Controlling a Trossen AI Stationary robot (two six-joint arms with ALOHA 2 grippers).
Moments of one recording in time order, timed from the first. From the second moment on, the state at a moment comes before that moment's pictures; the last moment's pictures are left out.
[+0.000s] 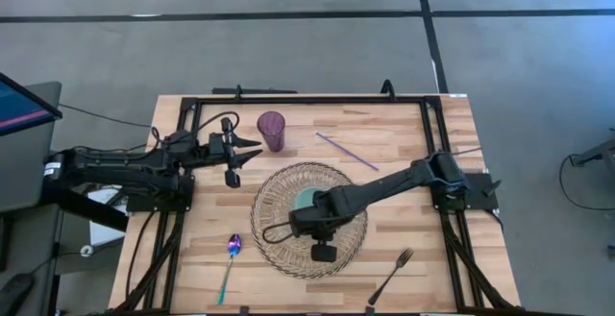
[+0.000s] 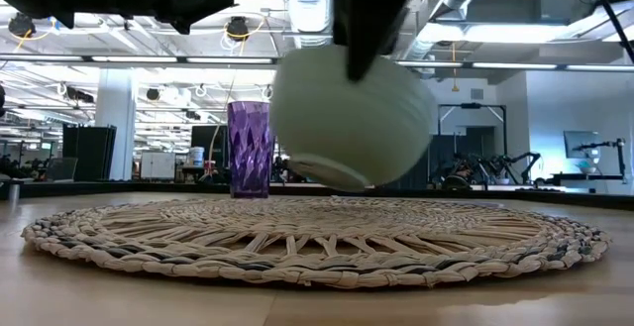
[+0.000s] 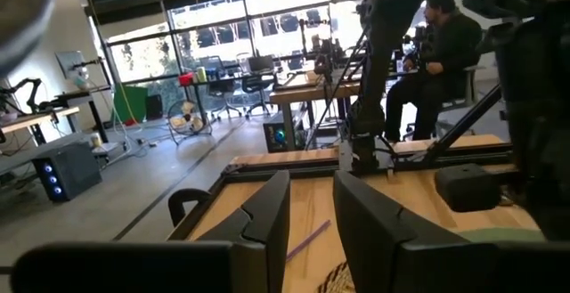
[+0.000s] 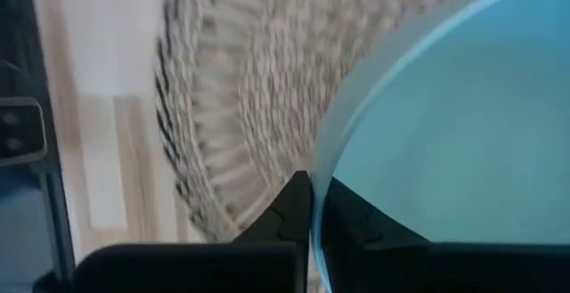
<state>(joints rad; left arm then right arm) 0.12 0.59 0.35 0.50 -0.02 0.21 0.34 2.10 1.87 -1.09 -0.05 0.35</state>
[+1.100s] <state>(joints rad) 0.12 0.60 0.35 0.49 -0.02 0.21 0.34 2.11 1.92 -1.16 -0.16 0.43</state>
